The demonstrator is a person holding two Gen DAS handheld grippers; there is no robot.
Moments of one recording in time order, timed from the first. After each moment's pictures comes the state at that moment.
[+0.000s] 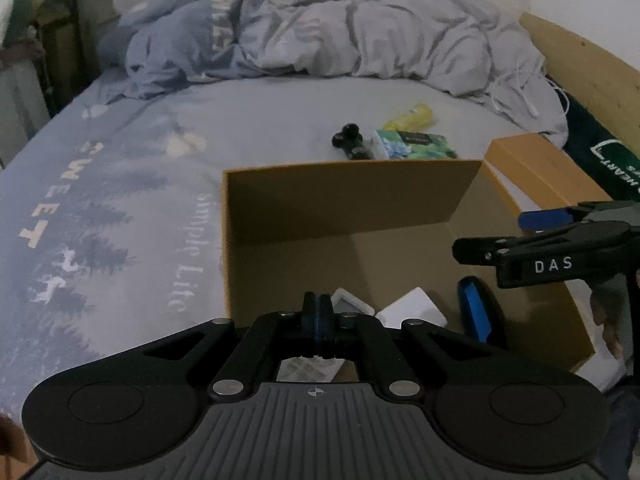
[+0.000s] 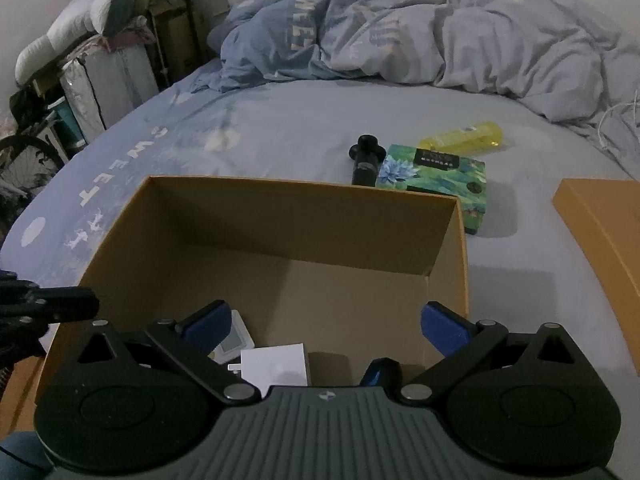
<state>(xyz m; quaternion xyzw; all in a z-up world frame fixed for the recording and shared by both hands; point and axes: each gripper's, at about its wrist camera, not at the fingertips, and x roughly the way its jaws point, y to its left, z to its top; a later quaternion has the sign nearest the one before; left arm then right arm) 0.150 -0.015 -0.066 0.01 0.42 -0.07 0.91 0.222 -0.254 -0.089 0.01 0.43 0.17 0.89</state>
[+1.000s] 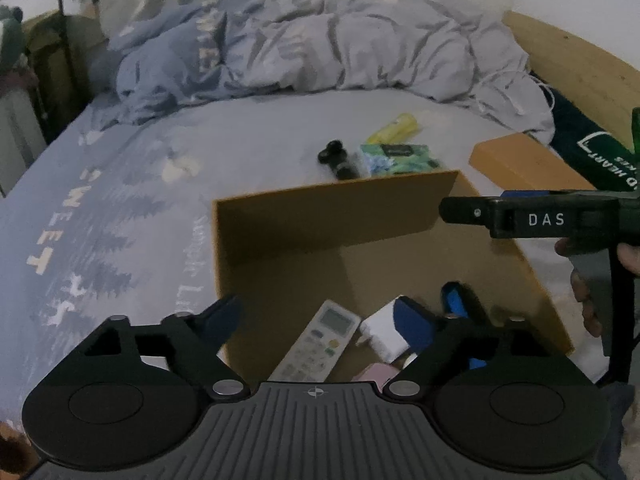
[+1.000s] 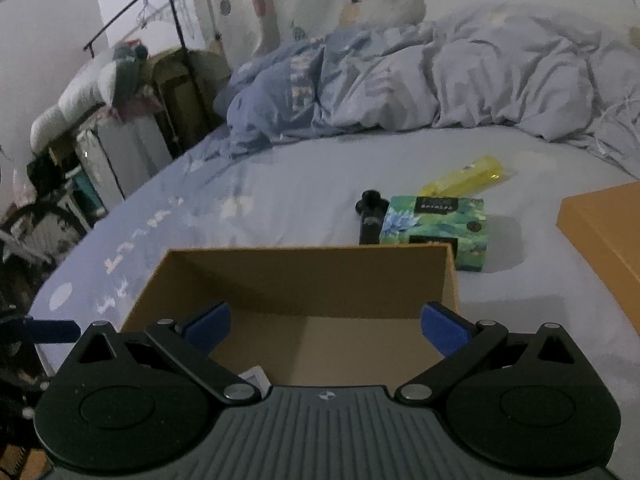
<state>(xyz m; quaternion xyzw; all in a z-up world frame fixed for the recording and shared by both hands) 0.139 -0.034 -0.037 0.04 0.40 -0.09 0.91 0.220 -0.284 -0.070 0.09 0.36 0.18 0.91</state>
